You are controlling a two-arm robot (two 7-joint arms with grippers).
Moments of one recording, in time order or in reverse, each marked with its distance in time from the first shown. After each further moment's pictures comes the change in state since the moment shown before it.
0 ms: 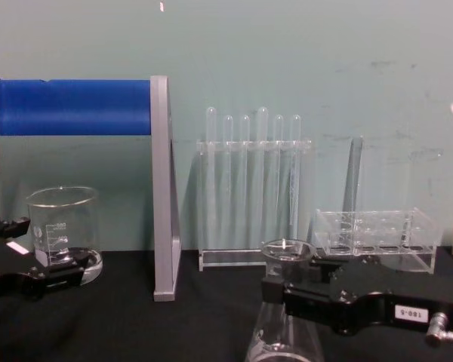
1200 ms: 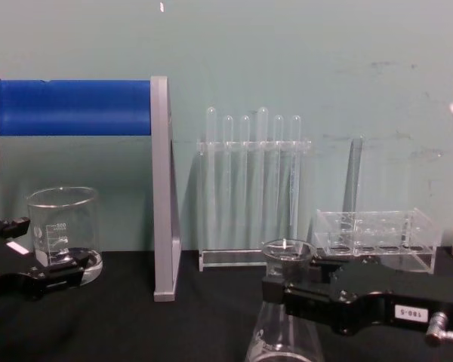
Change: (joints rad) left arm 0.000 0.000 0.000 0.000 0.000 0.000 0.000; right arm 0.000 0.000 0.001 -0.001 -0.002 0.006 -0.005
